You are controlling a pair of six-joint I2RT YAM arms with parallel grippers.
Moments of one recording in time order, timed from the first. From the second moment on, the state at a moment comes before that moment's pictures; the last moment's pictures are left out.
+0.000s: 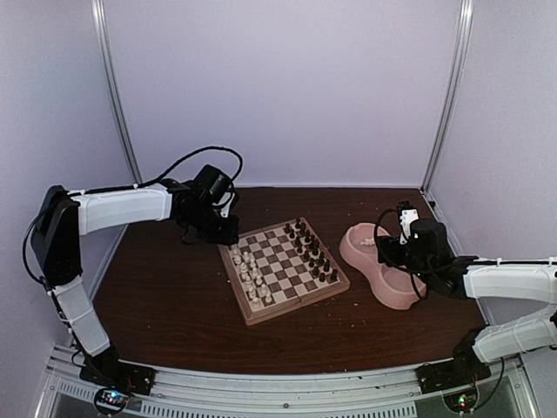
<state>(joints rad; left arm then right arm) -0.65 1.78 1.35 -0.57 0.01 -0.37 0.56 1.16 0.47 0.25 0.41 0.24</state>
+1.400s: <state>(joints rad) -0.65 0.89 1.01 -0.72 -0.02 -0.35 0.39 1.78 1.38 -0.59 0.15 0.21</state>
